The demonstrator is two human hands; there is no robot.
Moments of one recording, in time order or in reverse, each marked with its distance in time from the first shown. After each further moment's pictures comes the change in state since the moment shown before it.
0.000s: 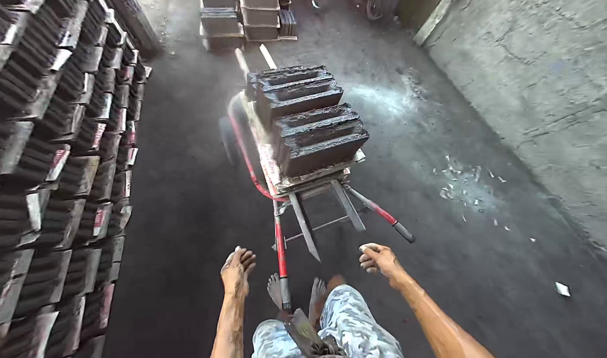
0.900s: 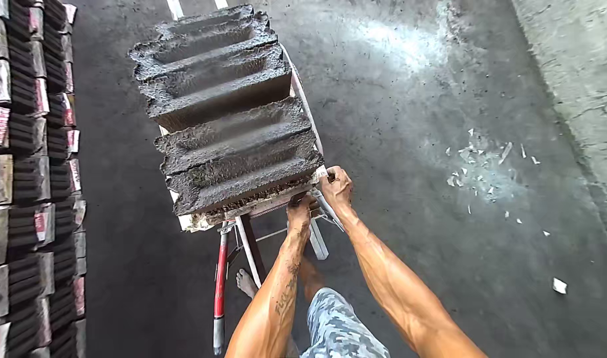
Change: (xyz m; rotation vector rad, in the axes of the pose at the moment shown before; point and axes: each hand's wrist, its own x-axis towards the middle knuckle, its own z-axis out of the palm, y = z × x) left_hand 0.052 -0.109 0.526 0.091 -0.202 -0.182; right_hand 0.321 -0.220 -0.084 -0.530 0.365 -0.454
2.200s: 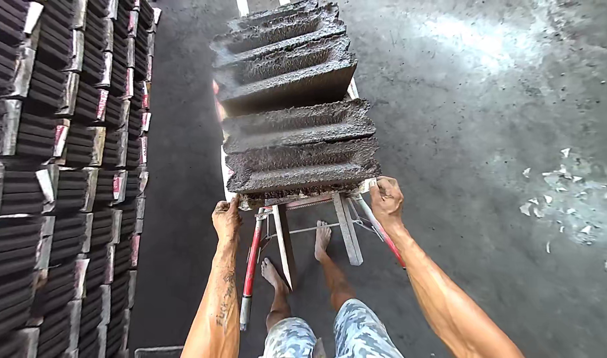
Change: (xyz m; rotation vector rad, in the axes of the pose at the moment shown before) left_hand -0.008 0.120 -0.270 0.393 0.590 0.365; right_hand -0.018 0.035 0.022 0.261 0.100 -0.319
